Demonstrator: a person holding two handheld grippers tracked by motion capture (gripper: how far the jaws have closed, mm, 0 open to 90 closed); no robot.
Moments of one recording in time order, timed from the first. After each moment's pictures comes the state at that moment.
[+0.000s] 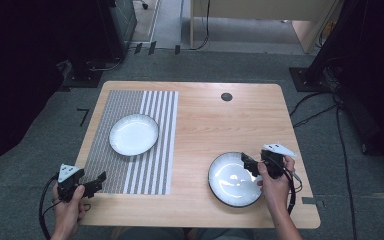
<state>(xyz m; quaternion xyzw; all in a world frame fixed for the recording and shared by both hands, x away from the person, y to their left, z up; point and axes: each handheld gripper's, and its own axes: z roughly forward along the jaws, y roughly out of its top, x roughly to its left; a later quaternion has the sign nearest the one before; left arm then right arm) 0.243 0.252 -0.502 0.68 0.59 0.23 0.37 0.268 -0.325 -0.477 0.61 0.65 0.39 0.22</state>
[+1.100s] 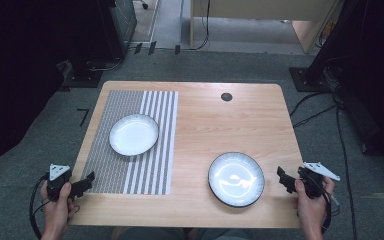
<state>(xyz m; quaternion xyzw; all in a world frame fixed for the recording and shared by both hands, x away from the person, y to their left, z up) 0.249 0.284 -0.509 0.67 0.61 0.25 0.33 0.212 -0.417 -0.494 0.67 0.60 0.35 0.26</state>
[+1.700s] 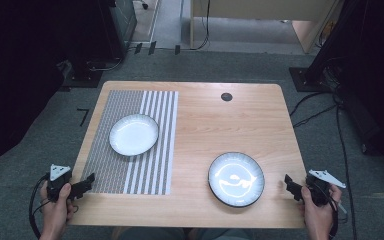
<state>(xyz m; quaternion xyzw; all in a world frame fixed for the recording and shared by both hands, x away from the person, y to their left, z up) 0.249 0.284 -0.512 0.69 0.60 0.24 0.32 0.198 -0.438 -0.516 0.69 0.60 0.31 0.26</state>
